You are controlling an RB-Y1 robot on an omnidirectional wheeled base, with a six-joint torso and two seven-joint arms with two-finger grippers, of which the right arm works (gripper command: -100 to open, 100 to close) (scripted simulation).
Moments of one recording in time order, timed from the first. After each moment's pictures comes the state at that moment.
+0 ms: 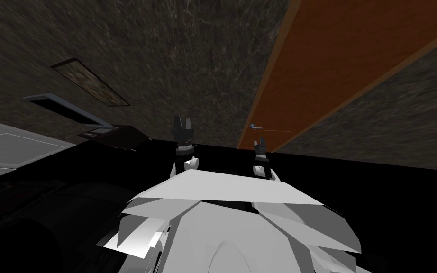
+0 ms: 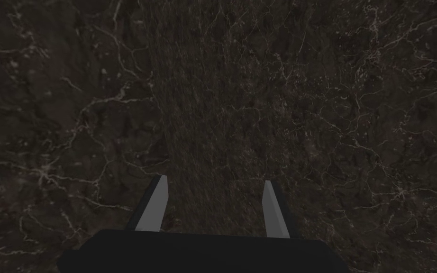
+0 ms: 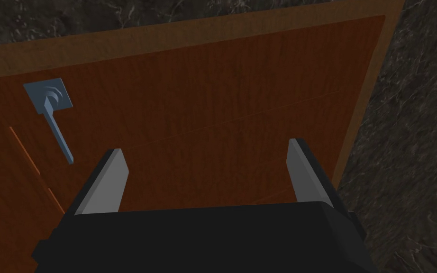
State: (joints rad) arm 0.19 -0.16 -0.03 -1.41 -0.07 -0.72 -0.09
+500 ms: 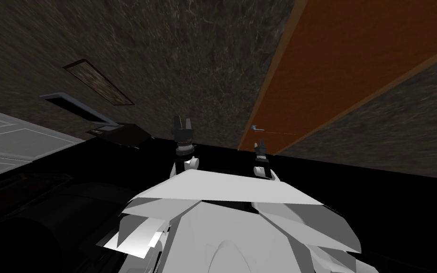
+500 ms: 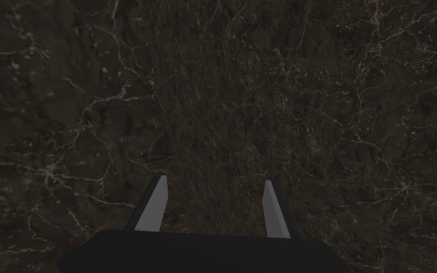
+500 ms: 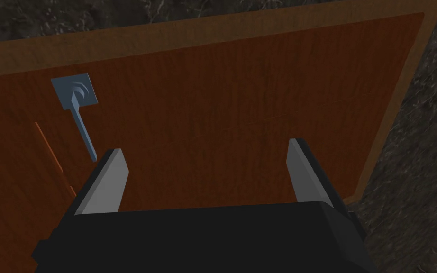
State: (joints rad) arm 0.14 -0.19 -0.04 -1.27 -0.10 -0.76 -0.10
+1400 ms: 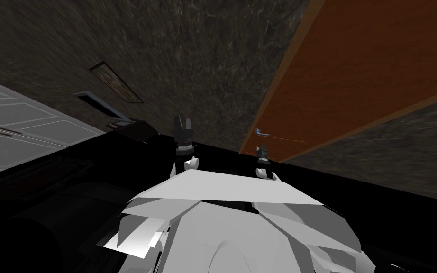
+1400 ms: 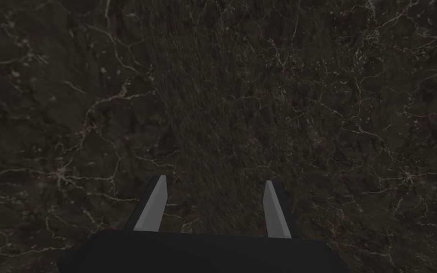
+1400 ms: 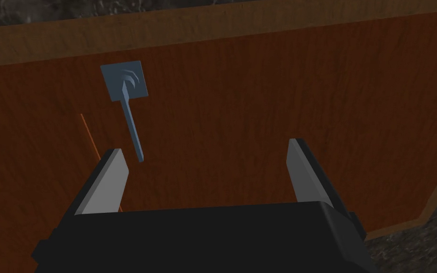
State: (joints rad) arm 0.05 -0.23 -0.07 -0.98 -0.15 -0.82 -0.12
